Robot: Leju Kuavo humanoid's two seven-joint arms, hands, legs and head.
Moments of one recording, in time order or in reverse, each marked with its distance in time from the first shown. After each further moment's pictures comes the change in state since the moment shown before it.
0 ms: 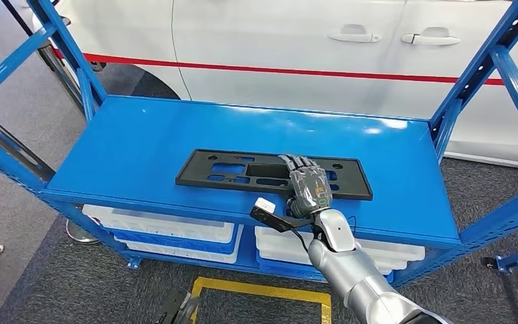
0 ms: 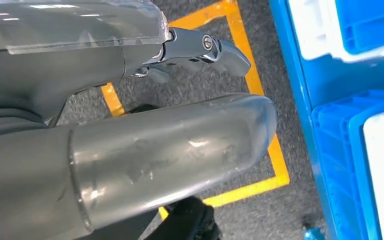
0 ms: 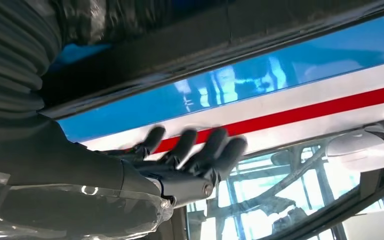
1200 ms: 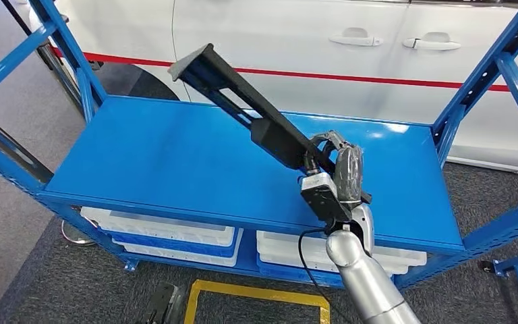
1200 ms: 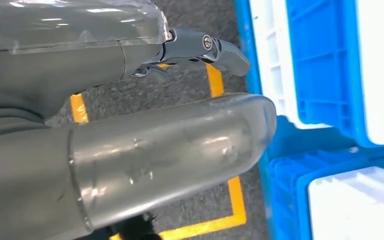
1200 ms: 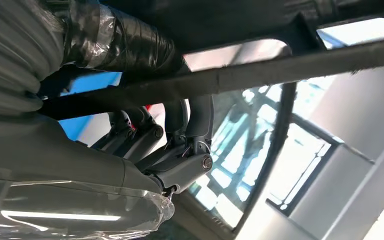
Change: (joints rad) left arm 0.006 0.001 0.056 0.000 0.056 0.110 -0.105; right arm 0.220 -0.081 -0.084 -0.757 -0.595 0.148 -0.184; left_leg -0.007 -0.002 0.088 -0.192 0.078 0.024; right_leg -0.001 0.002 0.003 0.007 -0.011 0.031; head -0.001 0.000
